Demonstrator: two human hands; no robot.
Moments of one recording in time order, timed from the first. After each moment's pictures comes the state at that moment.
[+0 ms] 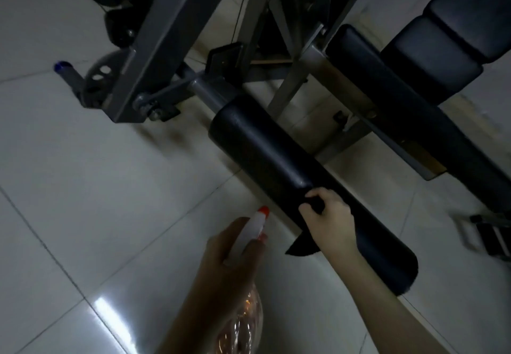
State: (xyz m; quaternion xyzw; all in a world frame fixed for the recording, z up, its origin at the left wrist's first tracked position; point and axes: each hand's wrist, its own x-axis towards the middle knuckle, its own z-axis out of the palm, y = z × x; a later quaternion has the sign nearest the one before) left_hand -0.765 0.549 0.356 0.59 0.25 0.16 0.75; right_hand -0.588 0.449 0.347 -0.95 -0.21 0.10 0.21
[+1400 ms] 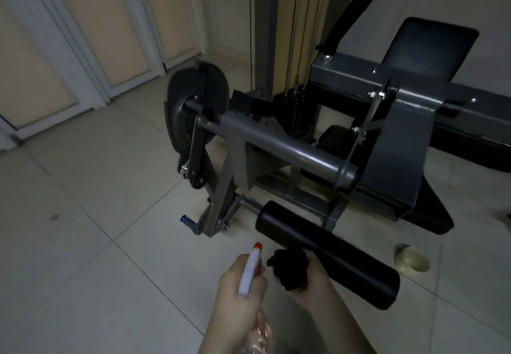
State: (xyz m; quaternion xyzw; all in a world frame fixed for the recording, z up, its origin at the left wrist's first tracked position) left_hand -0.839 0.606 0.717 0.74 0.35 0.06 0.57; right_hand -0.722 0.522 0.651 -0.51 0.25 0.42 0.71
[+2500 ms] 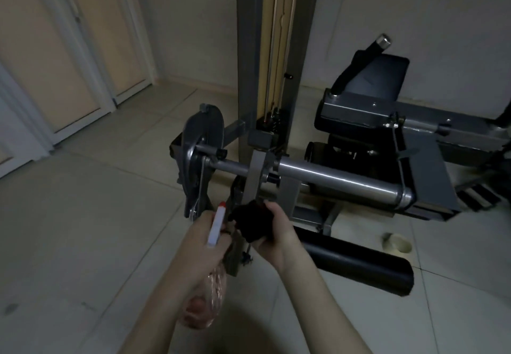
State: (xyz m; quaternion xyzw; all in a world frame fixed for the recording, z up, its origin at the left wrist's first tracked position) left_hand -0.856 0.900 0.788 0.84 0.14 0.08 0.52; right_hand -0.779 0.779 0.806 -0.41 0.26 0.35 0.80
